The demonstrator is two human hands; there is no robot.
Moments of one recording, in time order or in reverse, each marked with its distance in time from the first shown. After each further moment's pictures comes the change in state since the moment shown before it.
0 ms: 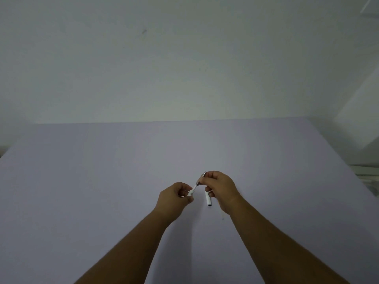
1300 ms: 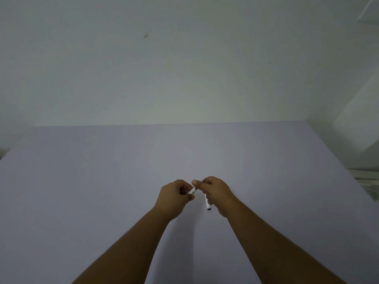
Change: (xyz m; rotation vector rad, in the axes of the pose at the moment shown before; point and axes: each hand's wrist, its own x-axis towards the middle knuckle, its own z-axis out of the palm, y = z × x) left_hand 0.006 0.017 -0.006 0.094 0.017 0.078; right_hand 0.005 0.003 0.004 -0.126 -0.096 0.023
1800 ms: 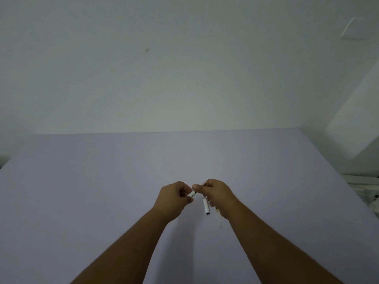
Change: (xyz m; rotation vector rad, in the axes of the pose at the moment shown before) left_hand -0.008 0.014 -0.012 0.089 -0.009 0.078; right_hand -0.014 -0.014 -0.008 0.000 -0.025 -0.053
